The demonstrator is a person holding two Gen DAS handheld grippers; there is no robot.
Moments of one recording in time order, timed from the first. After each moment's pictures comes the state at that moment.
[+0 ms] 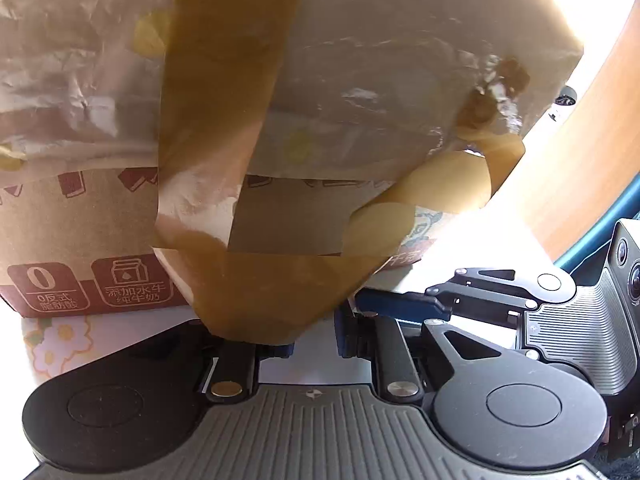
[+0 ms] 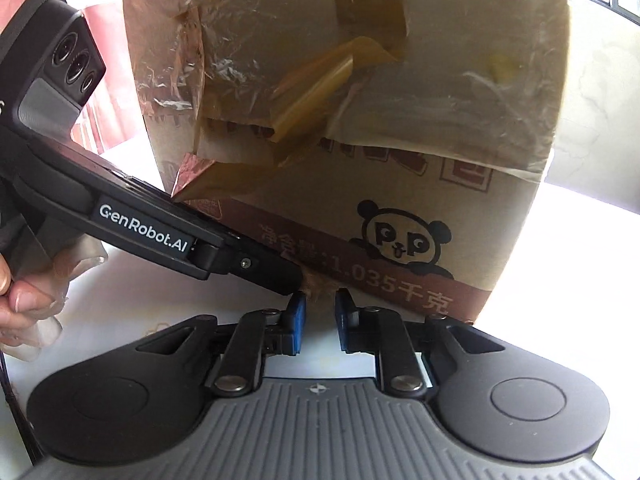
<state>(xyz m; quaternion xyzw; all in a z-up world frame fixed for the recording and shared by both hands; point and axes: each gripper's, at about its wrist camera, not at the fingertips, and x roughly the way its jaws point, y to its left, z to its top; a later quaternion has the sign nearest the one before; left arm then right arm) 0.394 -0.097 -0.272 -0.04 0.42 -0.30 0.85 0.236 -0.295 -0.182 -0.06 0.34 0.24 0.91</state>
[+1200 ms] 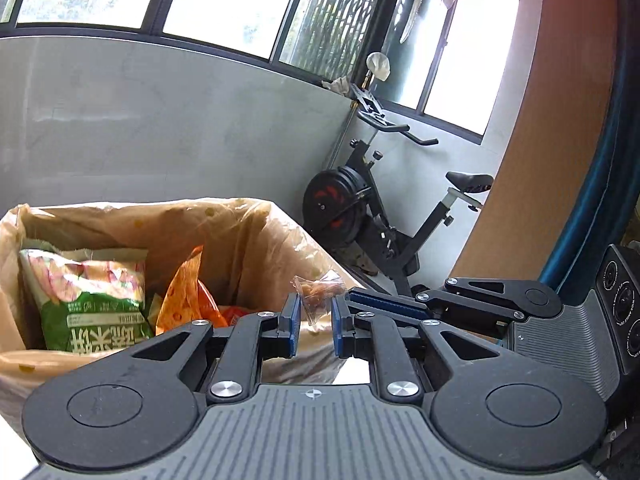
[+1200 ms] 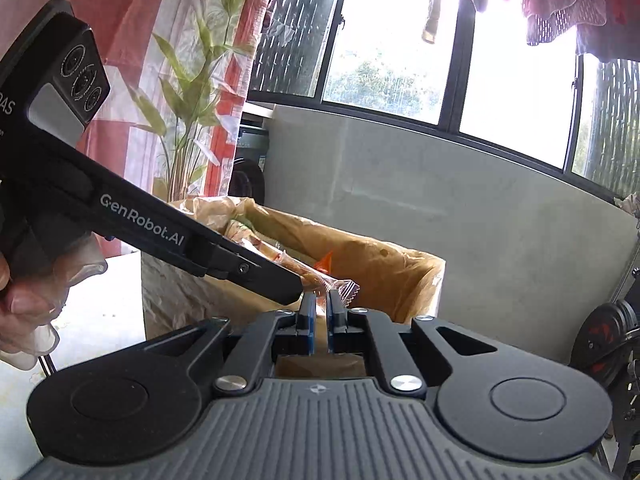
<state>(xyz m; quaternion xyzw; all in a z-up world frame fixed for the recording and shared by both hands) 0.376 -0.129 -0.089 -0.04 0.23 -0.36 0.90 0.203 -0.297 -0.008 -0.13 0.13 0.17 0.97</state>
